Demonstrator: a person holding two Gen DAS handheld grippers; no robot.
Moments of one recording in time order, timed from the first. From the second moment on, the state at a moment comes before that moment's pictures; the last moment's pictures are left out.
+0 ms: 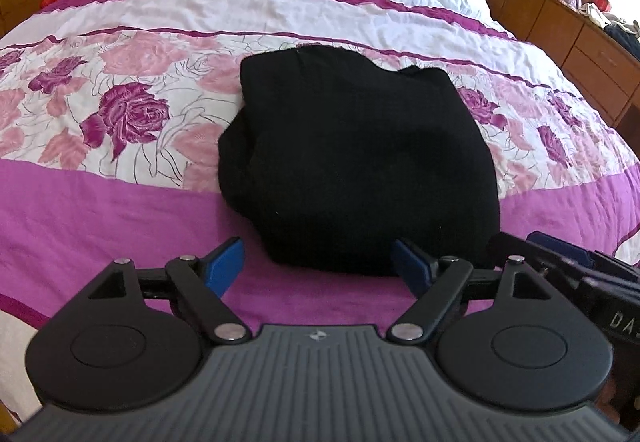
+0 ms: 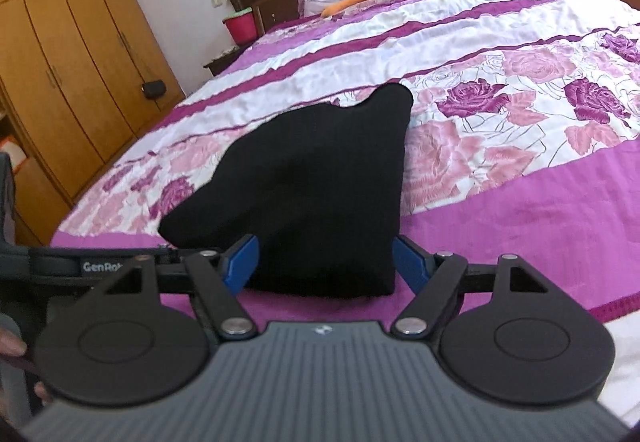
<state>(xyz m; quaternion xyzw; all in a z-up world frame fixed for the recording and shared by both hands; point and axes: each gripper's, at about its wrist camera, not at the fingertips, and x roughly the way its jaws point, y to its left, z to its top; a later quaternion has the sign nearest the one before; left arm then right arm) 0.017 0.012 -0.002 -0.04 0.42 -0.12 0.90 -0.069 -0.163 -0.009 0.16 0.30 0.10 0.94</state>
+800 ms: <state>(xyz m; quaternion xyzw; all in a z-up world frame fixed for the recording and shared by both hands) 0.022 -0.002 -0.025 -0.01 0.43 -0.10 0.90 -0.063 -0.147 -0.023 0.13 0.33 0.05 0.93</state>
